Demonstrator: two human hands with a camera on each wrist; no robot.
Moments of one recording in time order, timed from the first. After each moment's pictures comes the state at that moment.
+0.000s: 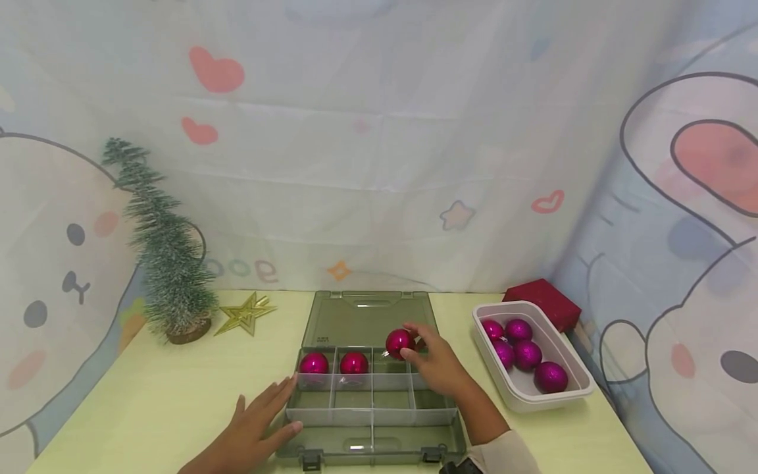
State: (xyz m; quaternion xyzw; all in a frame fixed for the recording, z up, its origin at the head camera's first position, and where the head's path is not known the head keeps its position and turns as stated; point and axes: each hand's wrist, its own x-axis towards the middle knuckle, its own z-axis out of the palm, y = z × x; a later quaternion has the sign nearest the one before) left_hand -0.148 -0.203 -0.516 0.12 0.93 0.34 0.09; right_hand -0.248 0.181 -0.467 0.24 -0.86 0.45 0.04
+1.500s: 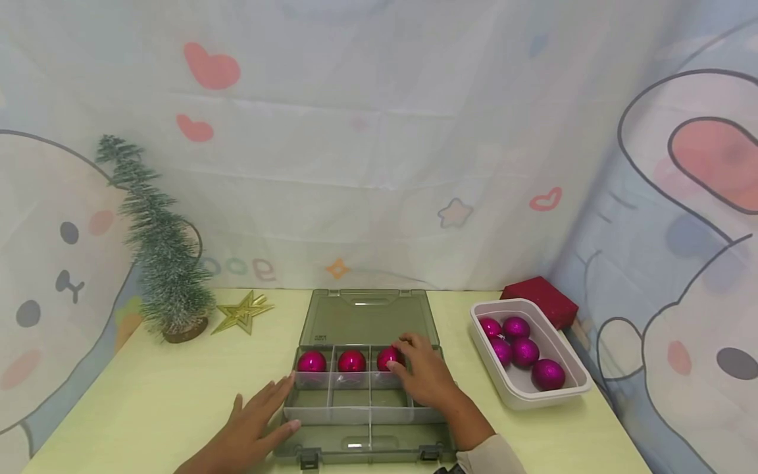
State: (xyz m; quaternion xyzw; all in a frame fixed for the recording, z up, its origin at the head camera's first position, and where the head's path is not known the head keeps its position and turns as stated) left_hand -0.148 -0.201 -0.515 0.12 0.93 0.35 0.08; right_hand -0.242 0.161 -0.496 0.22 -0.92 0.32 0.05
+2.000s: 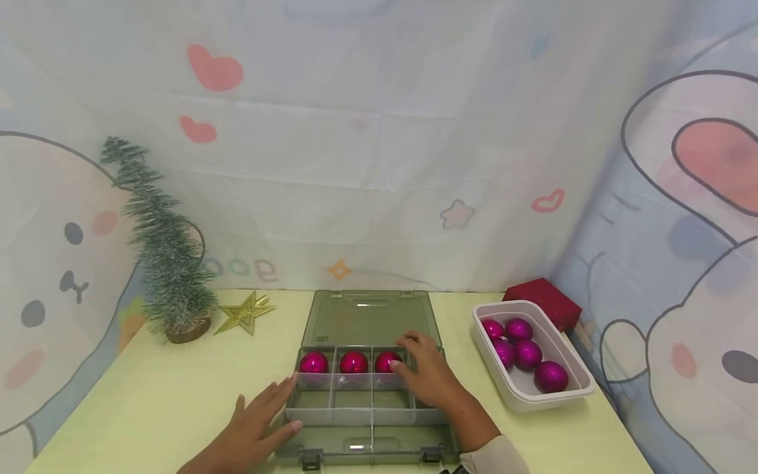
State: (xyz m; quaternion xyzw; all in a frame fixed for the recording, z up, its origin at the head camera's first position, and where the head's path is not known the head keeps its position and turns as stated) left_hand -0.148 -0.202 -0.515 0.12 0.92 0.36 0.09; right_hand -0.241 0.165 -0.488 0.23 -0.90 0.37 0.04
